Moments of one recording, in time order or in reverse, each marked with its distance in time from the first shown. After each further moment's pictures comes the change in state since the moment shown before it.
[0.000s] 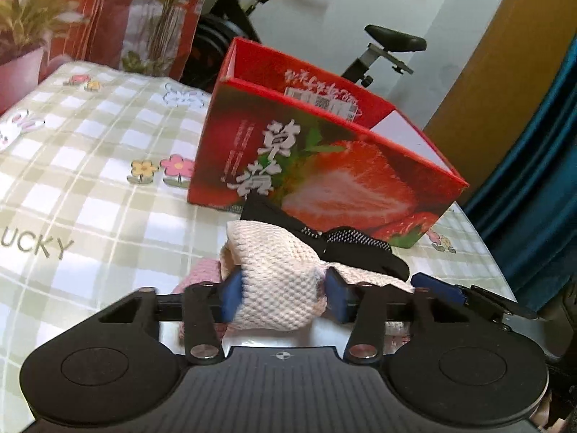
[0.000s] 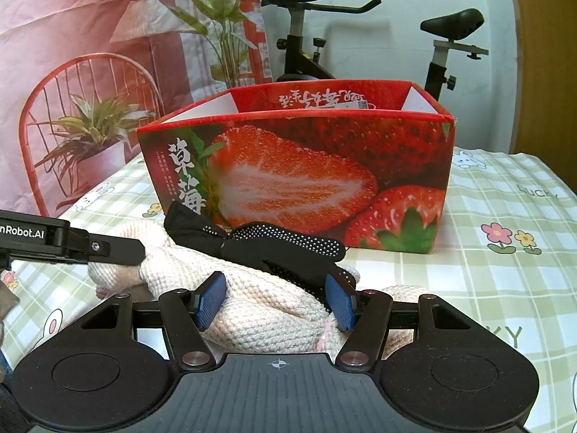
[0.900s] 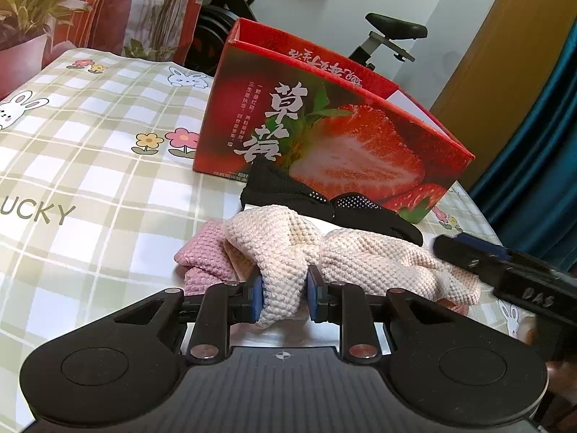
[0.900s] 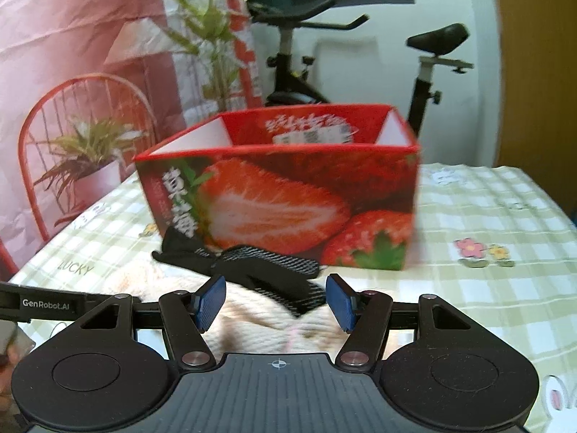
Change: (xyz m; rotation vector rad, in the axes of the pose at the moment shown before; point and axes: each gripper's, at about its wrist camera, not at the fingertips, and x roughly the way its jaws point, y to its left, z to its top) left arm 0.009 0.006 -0.026 0.004 0.031 0.003; right arm -0.034 -0.014 0.007 0.016 -0.059 -0.034
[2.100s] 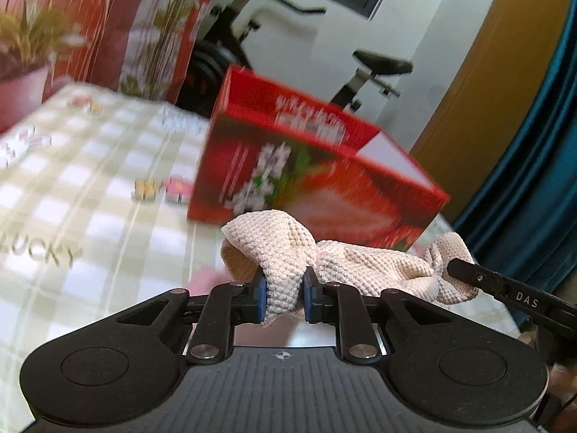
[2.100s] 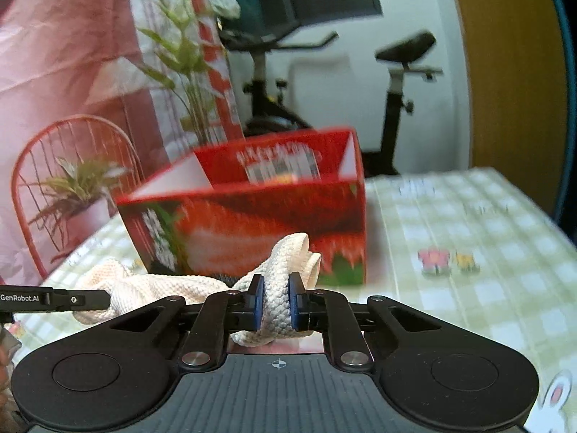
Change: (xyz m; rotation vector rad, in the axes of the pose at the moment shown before) left arm -0.035 -0.010 0.018 0.014 -0.137 -0.033; right arm -0.027 -0.028 0.012 0.068 -0.084 -0.003
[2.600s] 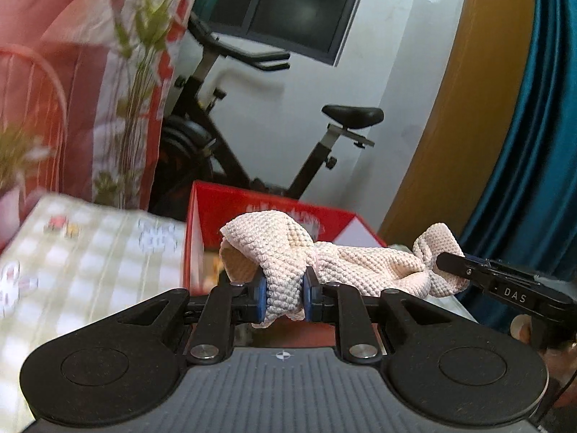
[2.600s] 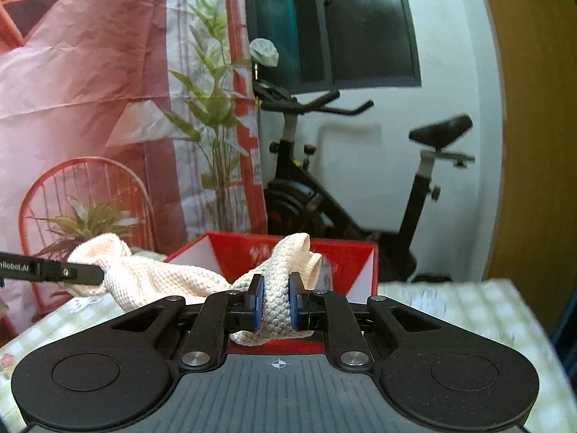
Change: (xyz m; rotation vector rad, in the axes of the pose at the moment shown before) left arm 0.003 -0.030 0.108 0.145 -0.132 -0.019; right arm 0.020 -0.001 0.110 -0.151 -0.143 0.035
